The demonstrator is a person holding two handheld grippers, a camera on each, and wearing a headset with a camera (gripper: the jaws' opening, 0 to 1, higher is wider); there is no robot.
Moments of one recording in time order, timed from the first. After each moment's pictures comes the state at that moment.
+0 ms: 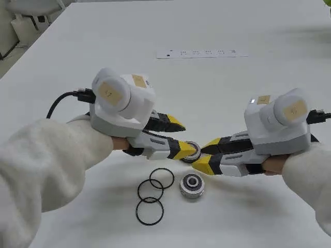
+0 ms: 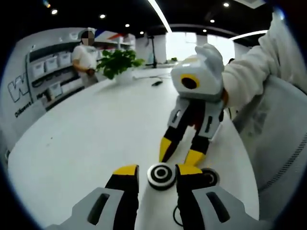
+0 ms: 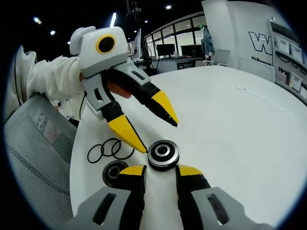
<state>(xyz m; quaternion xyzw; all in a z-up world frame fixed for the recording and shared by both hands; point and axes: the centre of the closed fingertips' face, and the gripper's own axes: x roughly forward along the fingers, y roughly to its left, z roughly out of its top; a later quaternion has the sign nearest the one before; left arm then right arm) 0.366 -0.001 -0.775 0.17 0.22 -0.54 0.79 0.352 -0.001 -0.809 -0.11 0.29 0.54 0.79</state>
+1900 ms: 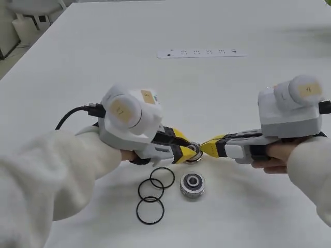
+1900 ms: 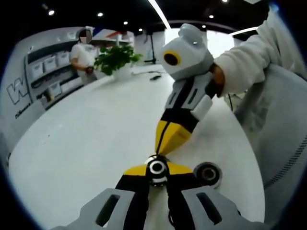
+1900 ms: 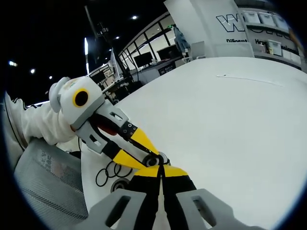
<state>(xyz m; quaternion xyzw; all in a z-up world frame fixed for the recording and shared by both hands) 0.360 -0.004 -0.793 0.19 0.22 -0.54 0.79 0.362 -0.006 -0.791 0.03 0.33 0.48 0.81</state>
